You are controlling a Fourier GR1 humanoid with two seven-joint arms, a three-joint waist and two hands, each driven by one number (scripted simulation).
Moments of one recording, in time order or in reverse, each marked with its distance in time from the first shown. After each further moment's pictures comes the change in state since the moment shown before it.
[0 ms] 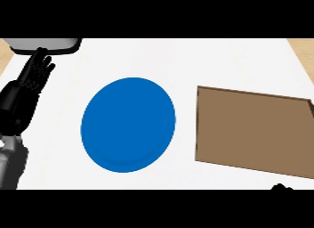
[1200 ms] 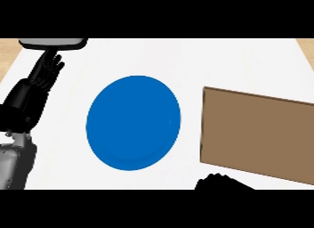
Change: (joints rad) left arm -0.027 -0.036 -0.015 0.018 -0.019 -0.021 -0.012; right arm -0.497 0.179 0.465 -0.218 0.038 0.148 0.123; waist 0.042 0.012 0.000
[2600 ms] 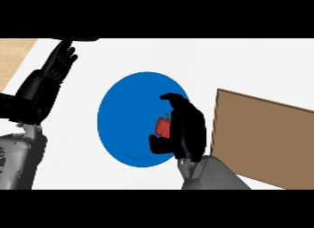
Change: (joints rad) left arm -0.076 -0.023 -0.037 0.019 -0.007 -0.021 0.010; right arm -0.477 0.193 -0.269 0.761 -0.376 -0.306 0.019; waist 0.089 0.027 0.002
